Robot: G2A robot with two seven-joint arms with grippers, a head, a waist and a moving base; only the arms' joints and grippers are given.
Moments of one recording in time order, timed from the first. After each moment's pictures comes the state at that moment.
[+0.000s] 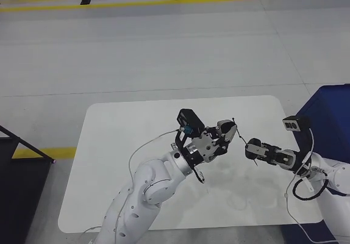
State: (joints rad) left arm 1.10 -1.52 -0.95 -1.70 0.98 -0.41 -0.13; right arm -1.40 -0.94 1.64 -1.68 0.60 -0.50 1.20
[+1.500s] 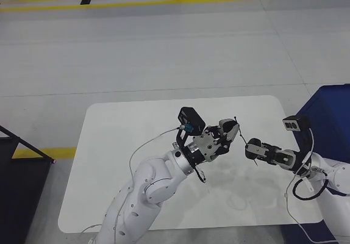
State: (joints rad) left arm 1.09 -1.52 -0.94 -1.71 0.95 -0.41 -0.14; right arm -1.41 -0.94 1.64 -1.69 0.59 -0.50 1.19
